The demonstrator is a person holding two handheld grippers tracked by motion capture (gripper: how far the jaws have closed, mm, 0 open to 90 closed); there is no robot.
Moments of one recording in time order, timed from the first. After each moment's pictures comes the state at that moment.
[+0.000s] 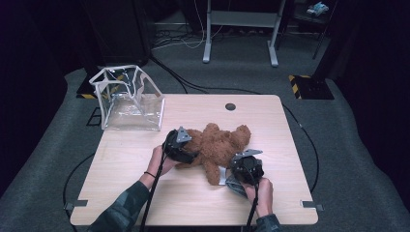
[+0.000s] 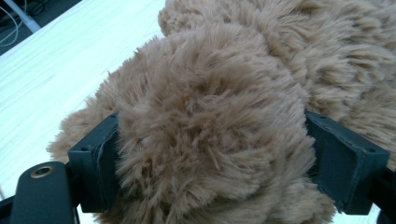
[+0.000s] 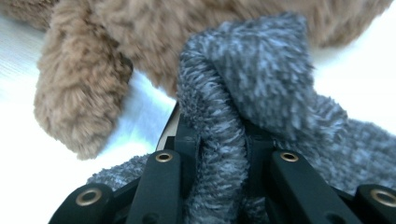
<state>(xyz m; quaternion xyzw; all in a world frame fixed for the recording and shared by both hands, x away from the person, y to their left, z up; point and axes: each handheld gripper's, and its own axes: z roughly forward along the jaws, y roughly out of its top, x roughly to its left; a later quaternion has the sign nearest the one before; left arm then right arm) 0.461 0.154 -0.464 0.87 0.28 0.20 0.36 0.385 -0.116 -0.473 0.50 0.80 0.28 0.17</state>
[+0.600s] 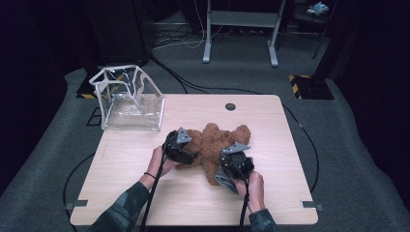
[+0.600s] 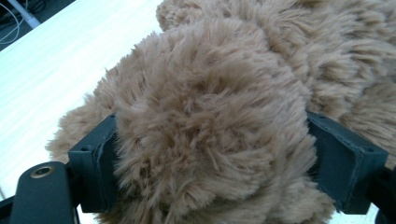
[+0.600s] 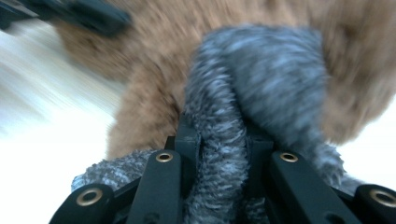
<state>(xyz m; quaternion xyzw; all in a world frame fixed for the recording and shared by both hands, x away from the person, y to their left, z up) 0.459 0.154 -0.467 0.87 0.28 0.21 0.36 0.389 -0.082 -0.452 0.45 0.82 0.30 0.20</state>
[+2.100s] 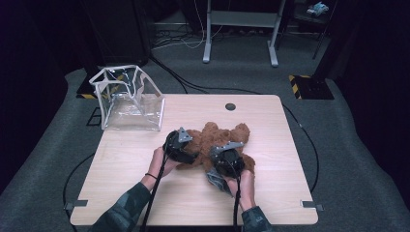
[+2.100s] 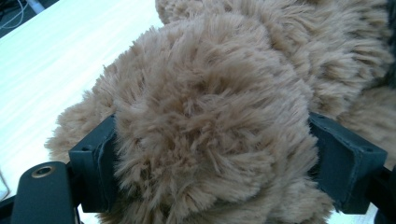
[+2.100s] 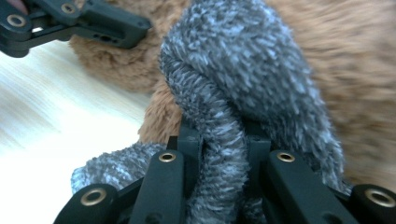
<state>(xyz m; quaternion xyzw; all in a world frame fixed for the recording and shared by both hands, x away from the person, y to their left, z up) 0.458 0.150 -0.466 0.86 0.31 0.20 0.34 0.401 -0.059 -0.460 0.46 0.81 0.32 0.15</state>
